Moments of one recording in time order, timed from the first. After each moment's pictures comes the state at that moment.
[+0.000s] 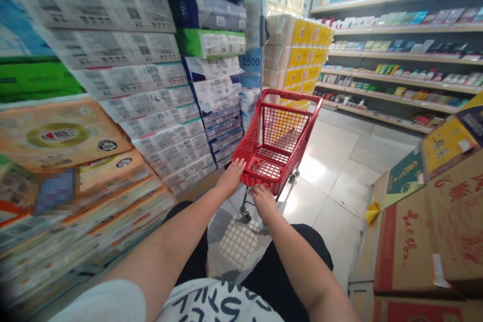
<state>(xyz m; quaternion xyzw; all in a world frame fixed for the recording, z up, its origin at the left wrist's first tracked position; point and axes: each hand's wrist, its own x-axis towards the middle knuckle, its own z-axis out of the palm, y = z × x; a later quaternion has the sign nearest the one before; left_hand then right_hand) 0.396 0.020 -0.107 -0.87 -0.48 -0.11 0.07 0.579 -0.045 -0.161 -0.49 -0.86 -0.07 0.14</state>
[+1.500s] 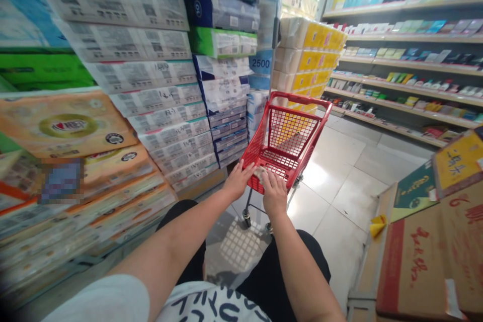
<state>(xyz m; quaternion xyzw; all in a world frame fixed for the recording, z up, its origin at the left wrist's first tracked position) 0.411 0.013 -0.106 -0.87 -0.48 -0.14 0.05 0.592 -0.032 -0.139 -0.55 -0.75 -0.18 0.33</state>
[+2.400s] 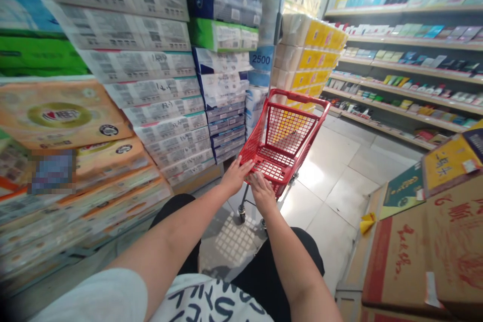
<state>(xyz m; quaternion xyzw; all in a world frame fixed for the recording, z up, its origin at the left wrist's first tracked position) 0.416 0.012 -0.103 -0.86 -0.49 -0.14 0.01 0.591 -0.026 -0.167 -0.39 -0.84 -0.24 0.29</state>
